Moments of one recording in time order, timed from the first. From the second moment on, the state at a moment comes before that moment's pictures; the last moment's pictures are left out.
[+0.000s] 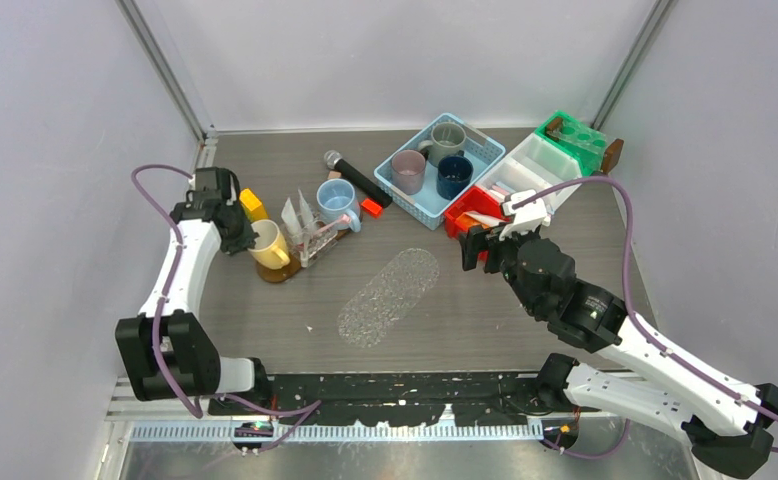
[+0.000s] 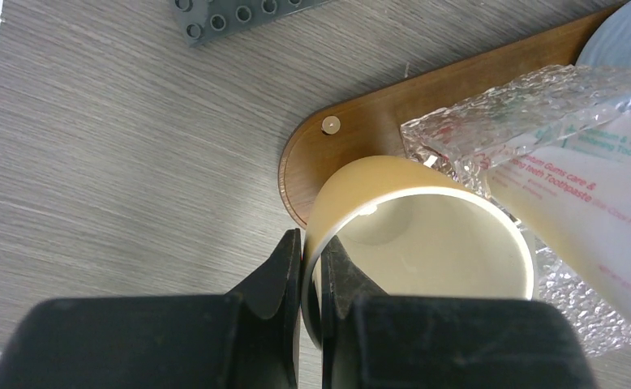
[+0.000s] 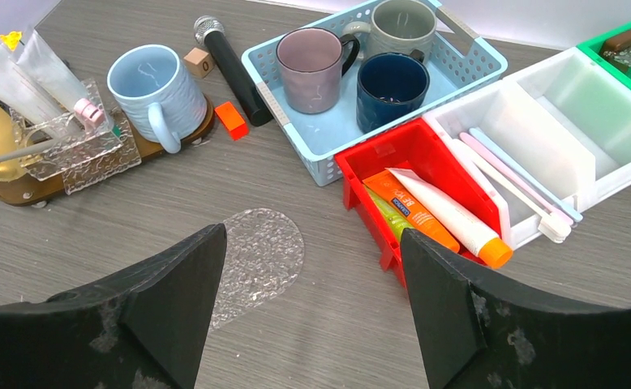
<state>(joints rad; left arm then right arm) 0.10 1.33 1.12 -0.83 -0.07 -0.34 0.92 0.73 0.84 -0.33 0.60 0.19</state>
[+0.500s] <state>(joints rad) 0.10 1.38 1.10 -0.77 -0.07 -0.34 0.92 0.74 0.84 -0.33 0.61 0.19</state>
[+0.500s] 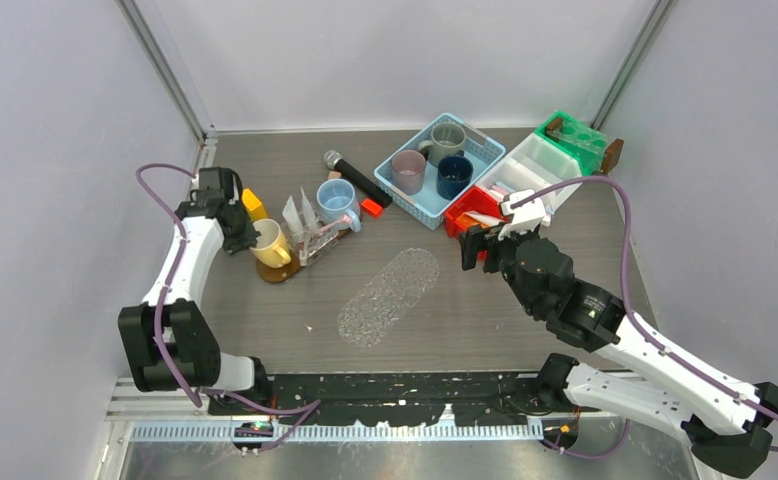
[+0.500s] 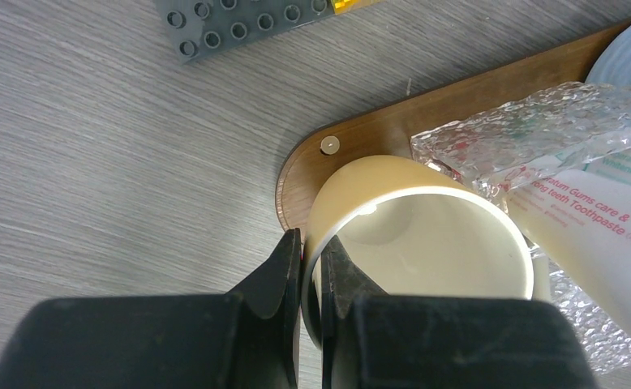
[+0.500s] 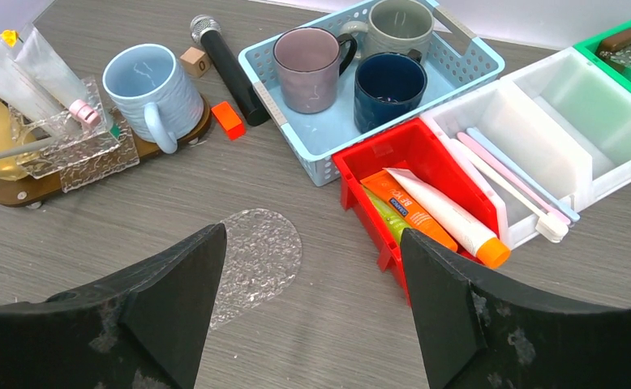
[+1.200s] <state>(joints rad) 0.10 1.39 1.07 -0.75 -0.10 -0.33 0.92 0.75 0.84 -0.32 0.61 0.18</state>
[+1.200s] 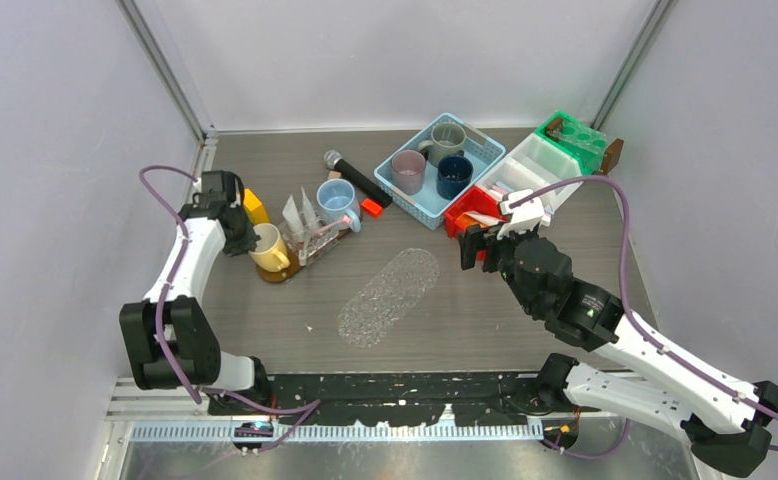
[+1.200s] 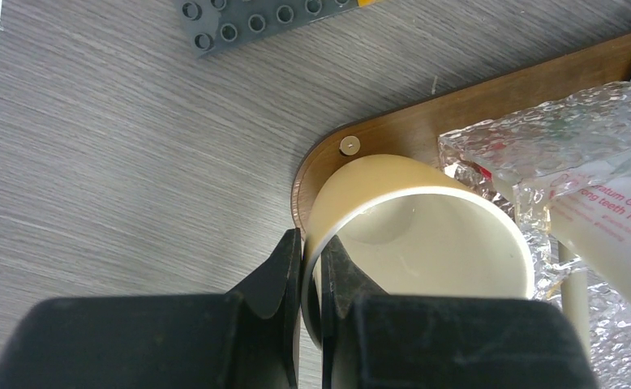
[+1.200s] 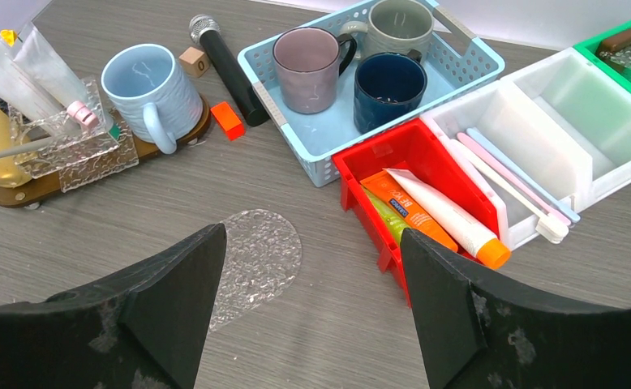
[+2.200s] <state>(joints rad) 0.10 1.27 1.03 -0.76 -0.07 -0.32 0.92 0.74 0.84 -0.32 0.61 0.18</state>
